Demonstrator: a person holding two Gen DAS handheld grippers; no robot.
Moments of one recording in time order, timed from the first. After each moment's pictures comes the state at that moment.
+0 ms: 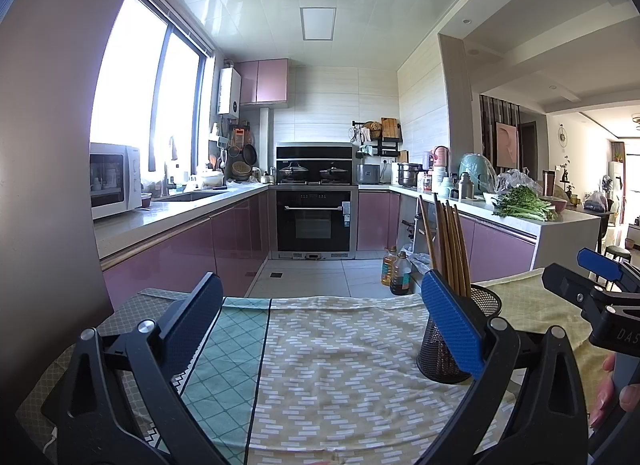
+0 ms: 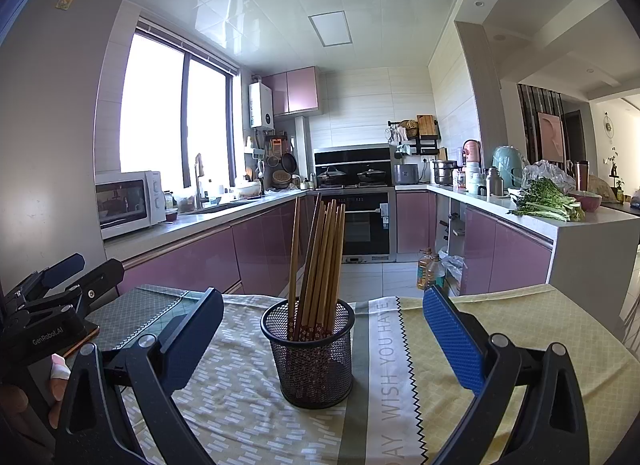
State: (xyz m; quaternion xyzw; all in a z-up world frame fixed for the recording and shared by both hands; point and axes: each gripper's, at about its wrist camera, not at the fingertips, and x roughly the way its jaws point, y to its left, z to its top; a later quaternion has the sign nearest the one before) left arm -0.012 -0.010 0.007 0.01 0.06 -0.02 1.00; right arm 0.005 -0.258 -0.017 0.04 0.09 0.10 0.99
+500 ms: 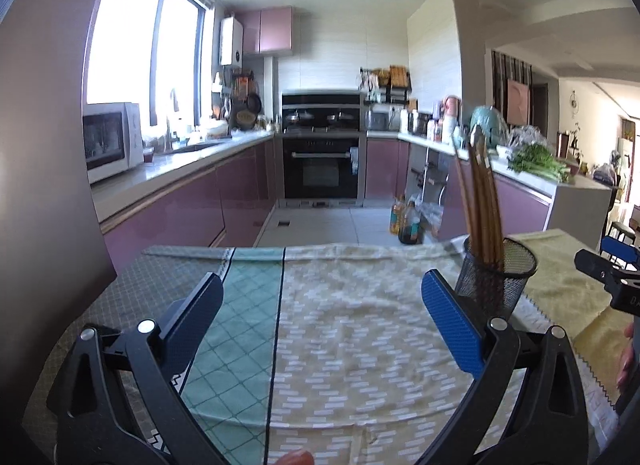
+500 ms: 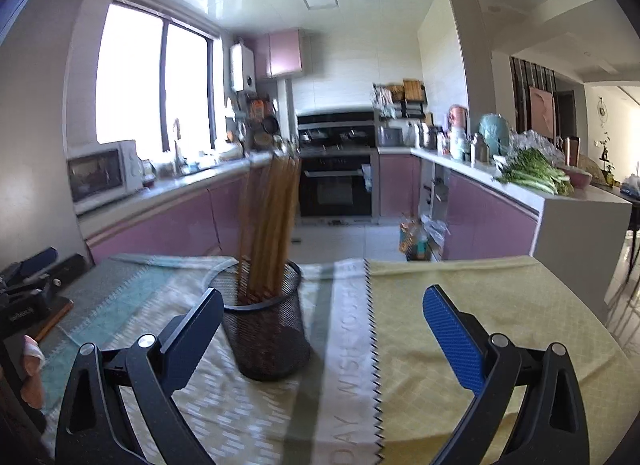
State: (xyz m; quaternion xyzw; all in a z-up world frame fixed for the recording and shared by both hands) left arm 0.030 0.010 -0.014 0.01 0.19 0.00 0.98; right arm 0.058 -0.300 -0.045 0.02 0.22 0.04 0.97
